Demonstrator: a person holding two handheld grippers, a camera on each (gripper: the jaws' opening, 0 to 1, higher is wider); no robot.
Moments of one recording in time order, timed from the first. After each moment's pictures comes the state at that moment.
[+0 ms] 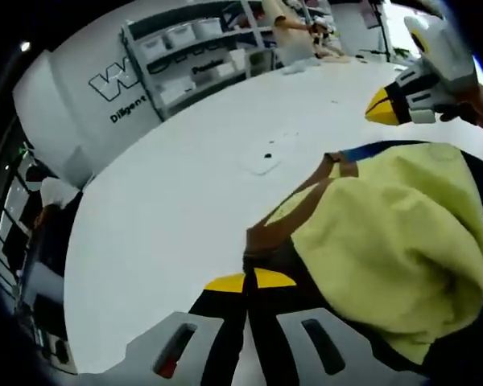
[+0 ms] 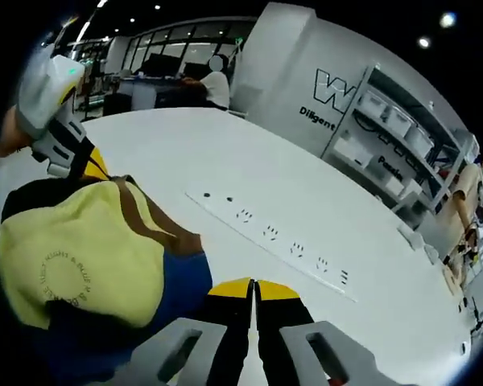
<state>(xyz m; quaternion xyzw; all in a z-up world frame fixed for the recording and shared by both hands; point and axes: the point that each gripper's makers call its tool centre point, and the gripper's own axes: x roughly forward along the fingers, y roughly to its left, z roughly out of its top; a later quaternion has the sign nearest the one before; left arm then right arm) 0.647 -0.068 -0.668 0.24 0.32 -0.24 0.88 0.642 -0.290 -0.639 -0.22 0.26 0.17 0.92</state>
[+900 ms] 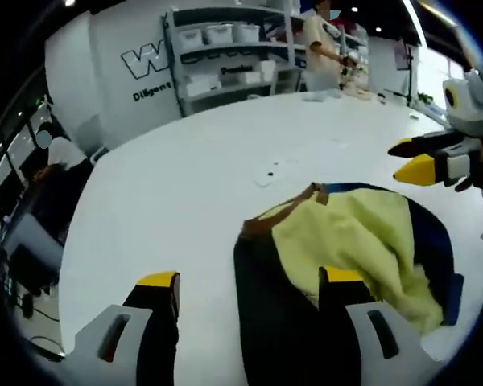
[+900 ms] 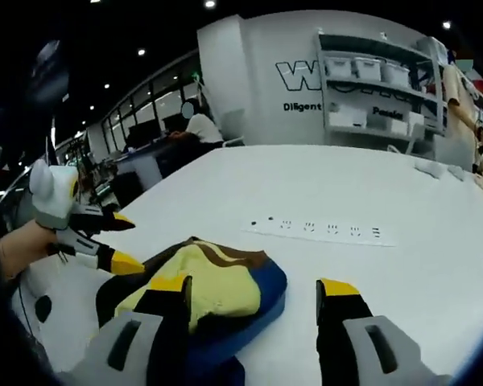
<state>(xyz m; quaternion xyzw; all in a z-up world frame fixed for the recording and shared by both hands) 0.587 -0.052 -0.613 0.12 0.33 -0.22 0.91 0.570 -0.250 -0.586 0.03 0.28 0.20 0.94</state>
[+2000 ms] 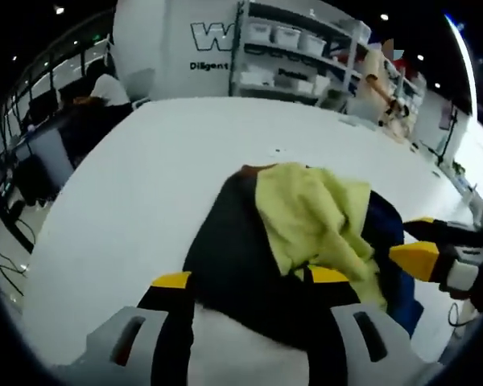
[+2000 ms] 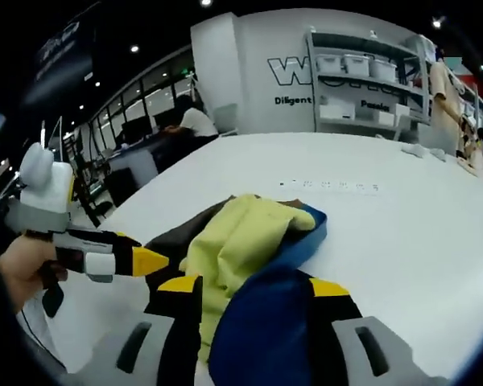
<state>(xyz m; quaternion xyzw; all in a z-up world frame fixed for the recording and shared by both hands) 0.480 -0.046 -0.640 -0.04 0.37 -0.09 0.92 0.465 -0.206 -0.611 0.05 0.29 0.14 0.94</state>
